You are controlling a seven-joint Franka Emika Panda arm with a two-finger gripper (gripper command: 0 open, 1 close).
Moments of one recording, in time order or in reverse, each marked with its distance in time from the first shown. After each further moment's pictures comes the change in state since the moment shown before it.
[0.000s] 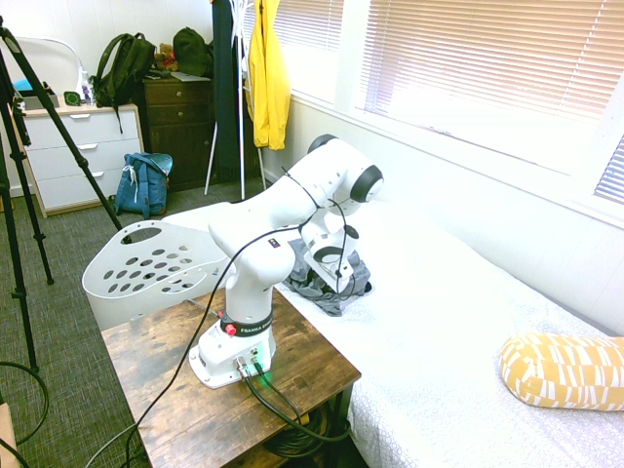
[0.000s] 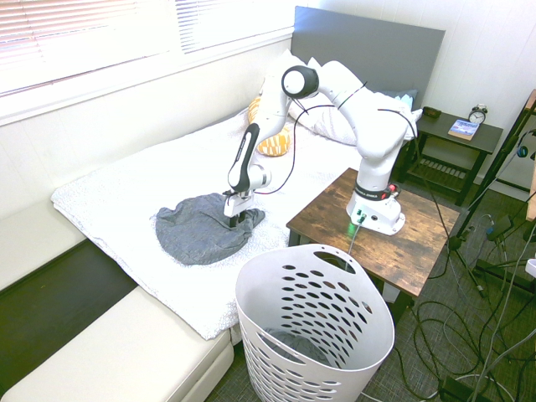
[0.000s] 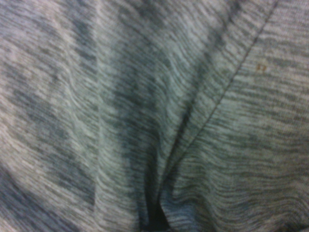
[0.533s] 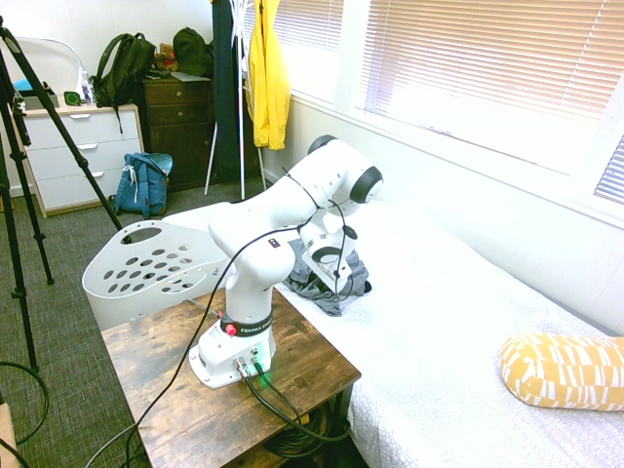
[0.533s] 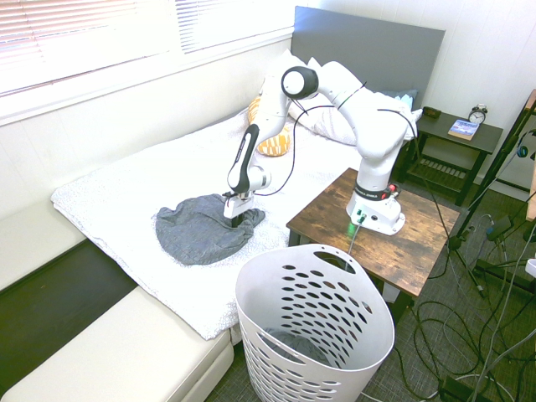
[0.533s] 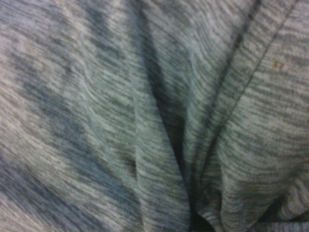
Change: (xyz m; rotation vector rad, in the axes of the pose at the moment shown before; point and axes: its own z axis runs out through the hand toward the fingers) arm -0.005 -0.002 0.004 0.003 -0.012 0.002
